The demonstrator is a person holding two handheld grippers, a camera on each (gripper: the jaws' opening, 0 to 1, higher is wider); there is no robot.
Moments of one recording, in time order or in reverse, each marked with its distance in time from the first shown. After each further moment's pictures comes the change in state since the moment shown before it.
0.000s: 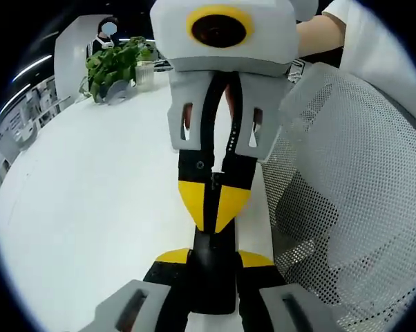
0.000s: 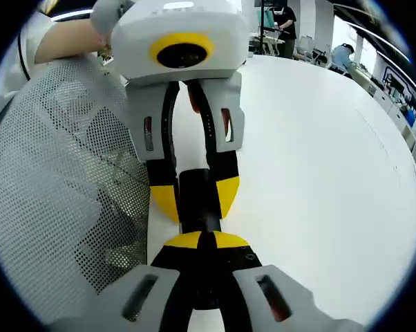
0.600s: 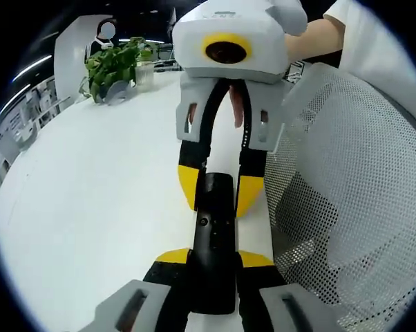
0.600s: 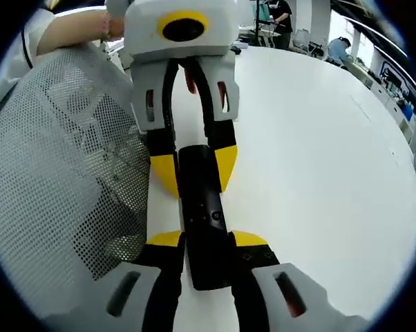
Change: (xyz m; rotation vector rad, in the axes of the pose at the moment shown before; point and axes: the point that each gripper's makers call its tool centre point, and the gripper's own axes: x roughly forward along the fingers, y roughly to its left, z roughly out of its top) left arm 0.001 0.000 0.000 0.001 -0.003 0.000; right arm -0.004 0.005 -0.022 0.038 0.018 -0.010
